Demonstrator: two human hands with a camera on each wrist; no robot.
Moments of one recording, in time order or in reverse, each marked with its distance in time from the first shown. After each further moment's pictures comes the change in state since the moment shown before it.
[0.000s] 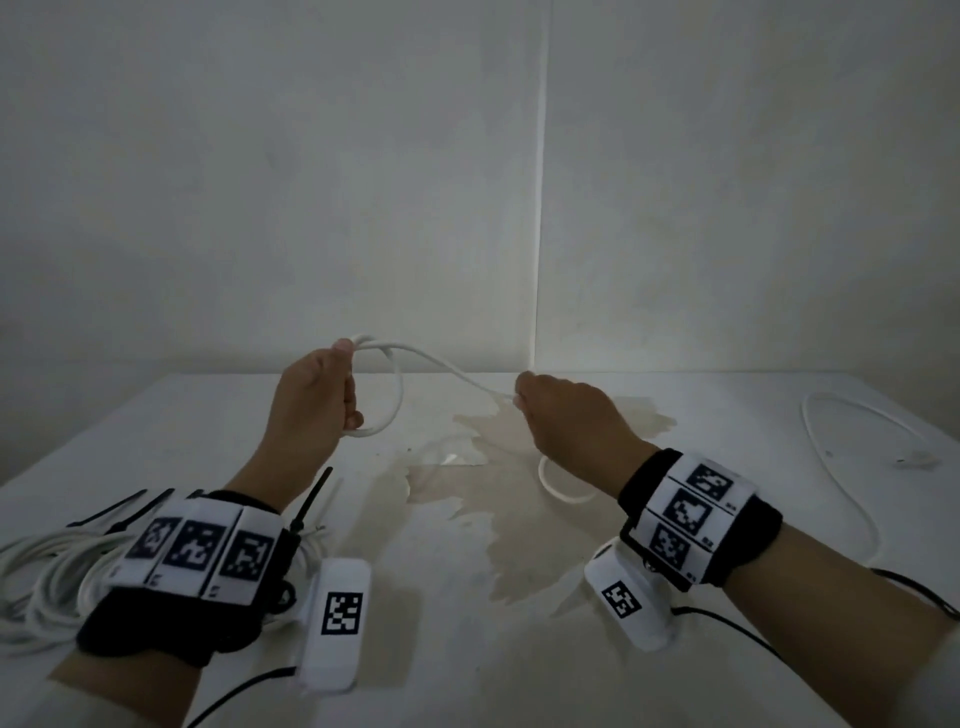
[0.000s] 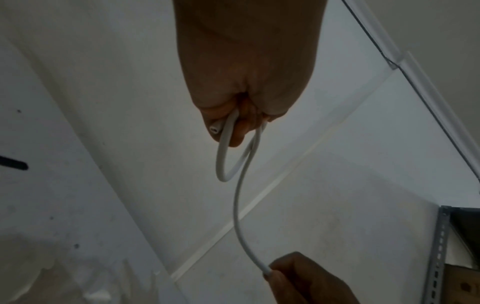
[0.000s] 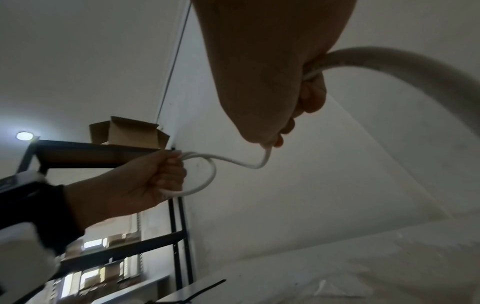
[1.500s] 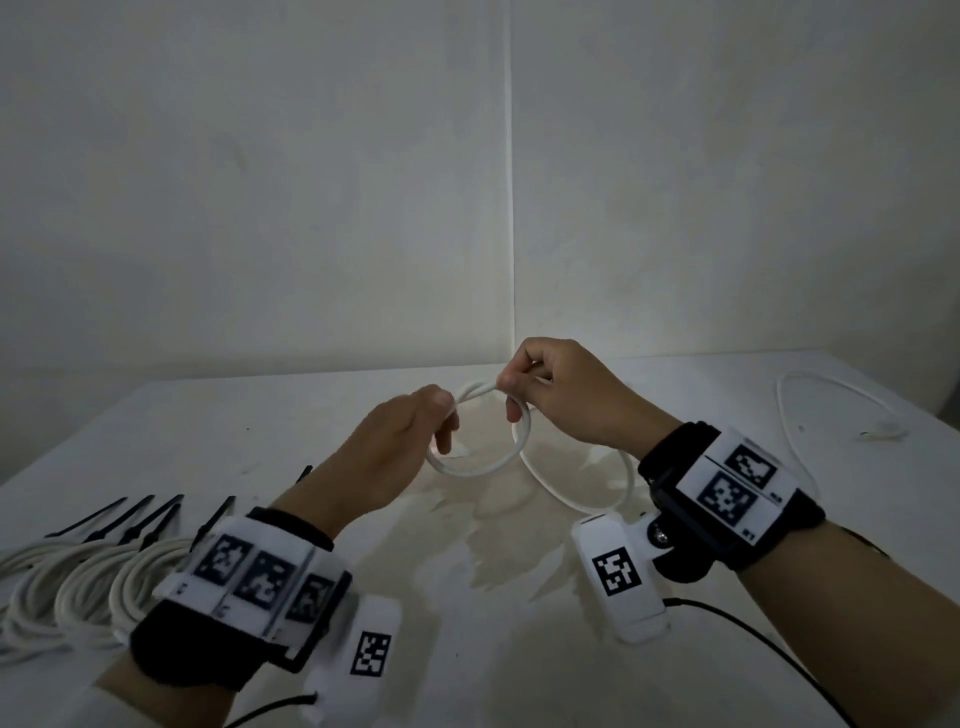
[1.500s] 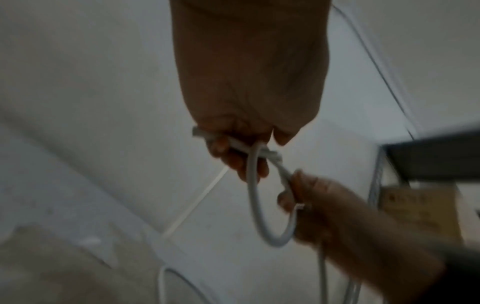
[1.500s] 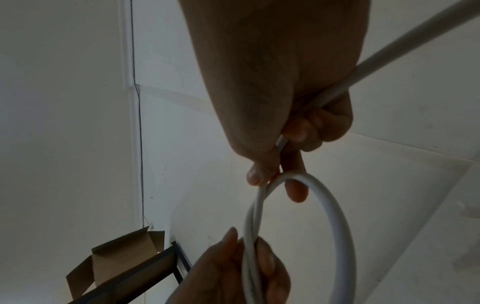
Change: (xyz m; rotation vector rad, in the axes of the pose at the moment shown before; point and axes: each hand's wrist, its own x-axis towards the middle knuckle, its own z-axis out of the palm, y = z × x) left_hand -0.039 0.003 0.047 0.577 -0.532 0.290; right_hand -0.016 0.002 -0.050 0.871 -0.098 0.227
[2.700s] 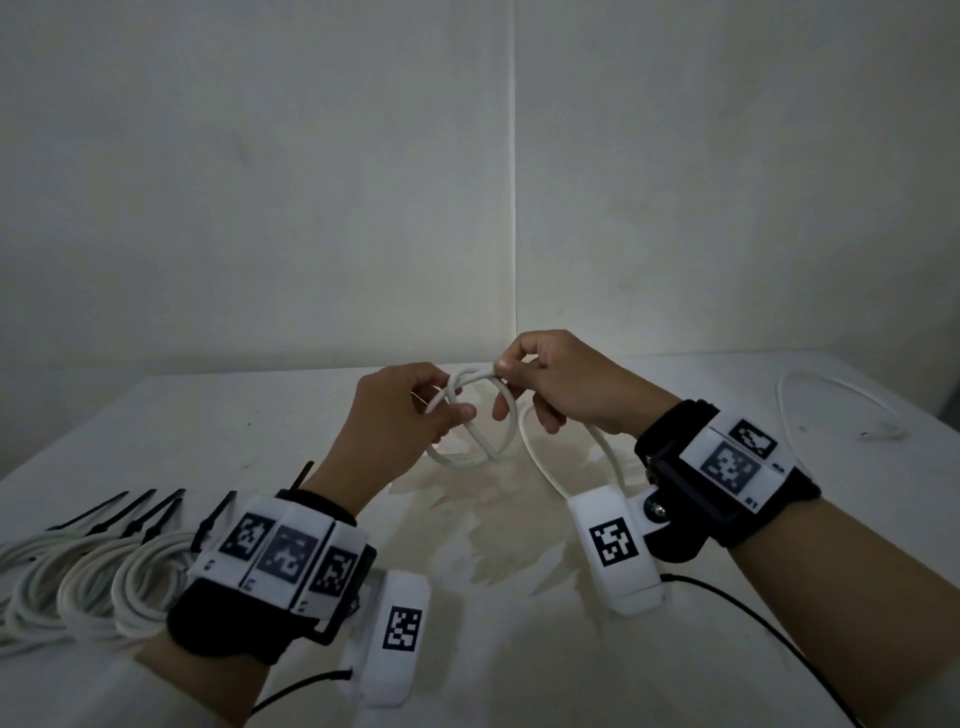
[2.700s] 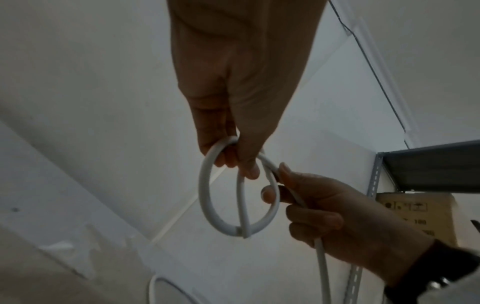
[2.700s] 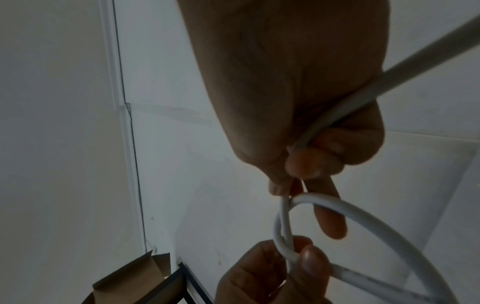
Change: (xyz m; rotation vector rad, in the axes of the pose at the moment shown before) left_hand 0.012 0.004 0.003 -0.123 0.250 -0.075; right_hand 0.004 -0.013 -0.006 0.115 -0.135 0.133
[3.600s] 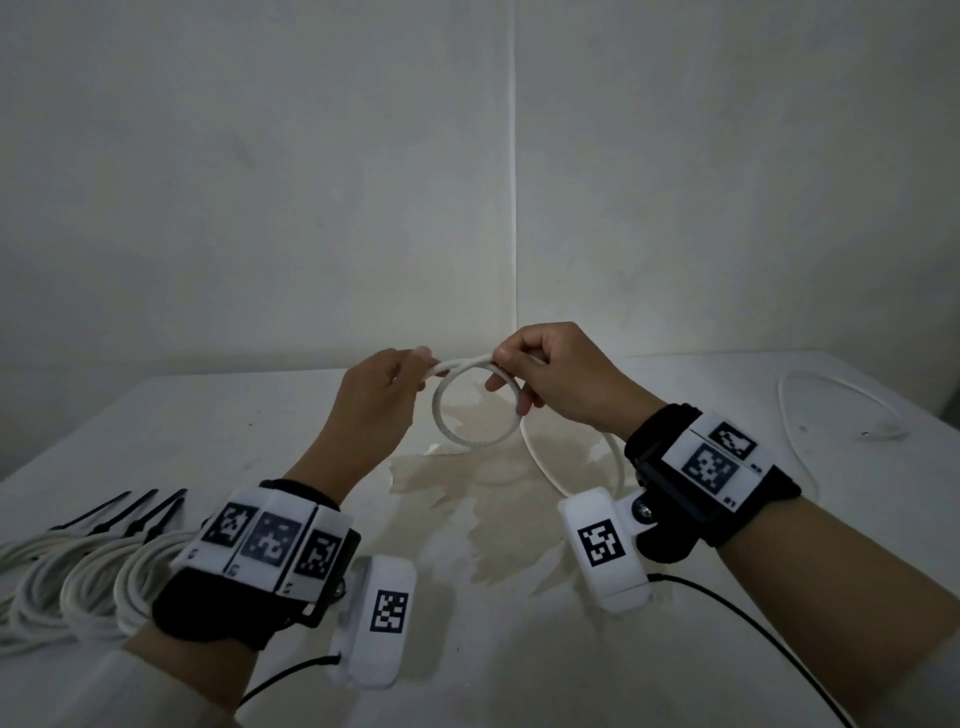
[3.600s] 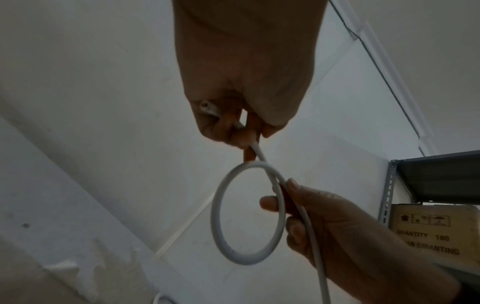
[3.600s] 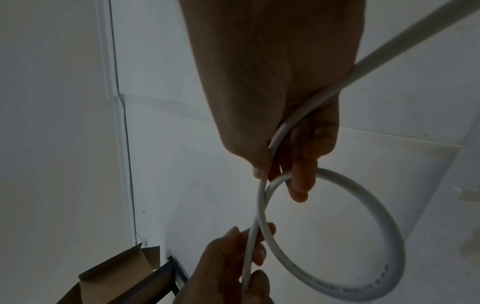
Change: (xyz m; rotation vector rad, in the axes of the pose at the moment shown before) left_hand 0.009 0.001 -0.010 0.003 0.086 -0.059; right_hand 0.012 0.011 0.005 0.014 0.164 -0.128
